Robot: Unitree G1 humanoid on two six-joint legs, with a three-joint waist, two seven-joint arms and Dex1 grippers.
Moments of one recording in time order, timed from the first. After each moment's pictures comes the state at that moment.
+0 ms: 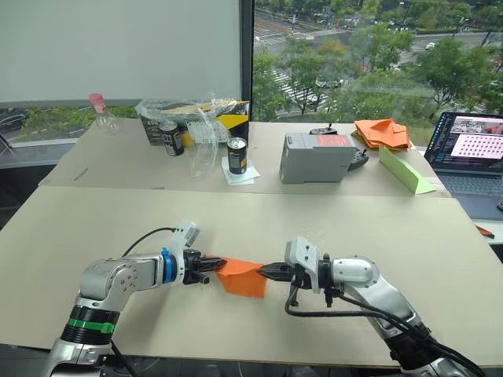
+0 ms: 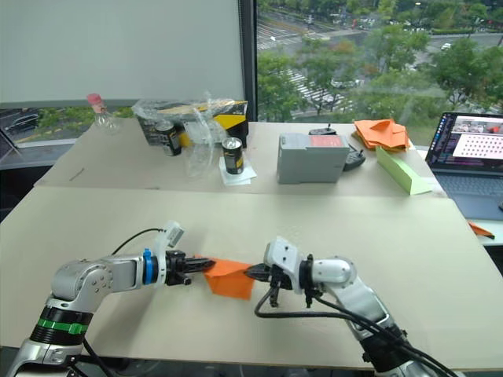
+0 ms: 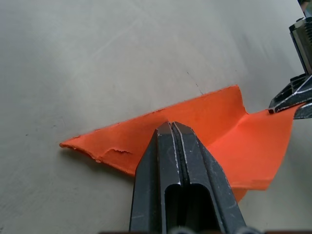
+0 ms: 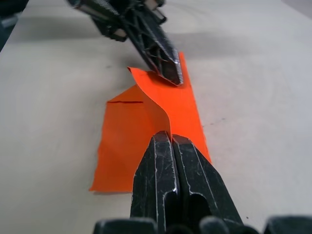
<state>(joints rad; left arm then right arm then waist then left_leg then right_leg) -0.37 0.57 0.00 -0.07 -0.73 1.12 -0.63 -0.32 -0.46 0.30 -0.16 0.21 0.36 0.93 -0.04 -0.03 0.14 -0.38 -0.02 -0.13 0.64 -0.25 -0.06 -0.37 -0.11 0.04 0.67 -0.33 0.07</state>
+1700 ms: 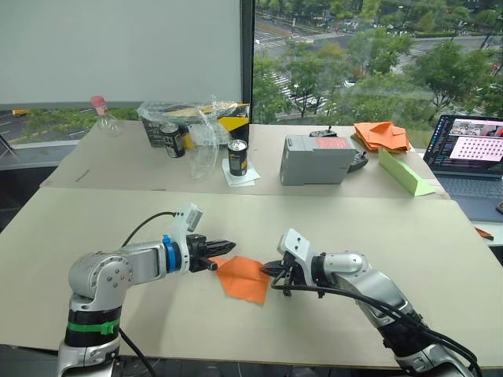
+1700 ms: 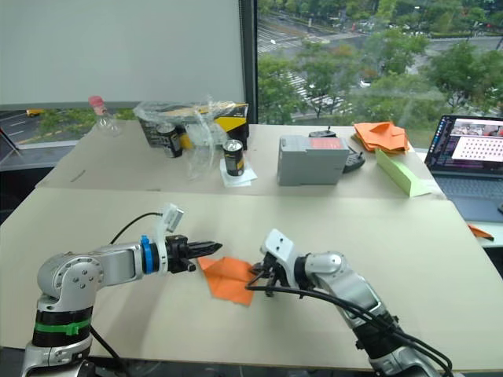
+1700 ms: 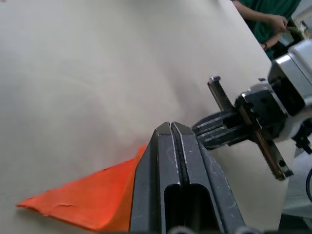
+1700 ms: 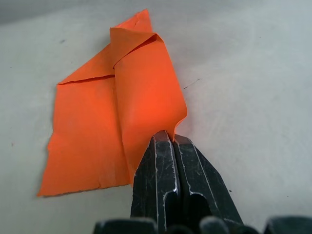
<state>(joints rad) -0.38 0.48 0.15 -0.34 -0.87 1.32 -0.48 -0.40 -0.48 0.37 -0.12 0.18 0.58 0.85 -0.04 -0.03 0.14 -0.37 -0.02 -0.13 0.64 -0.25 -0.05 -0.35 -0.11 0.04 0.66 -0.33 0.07</state>
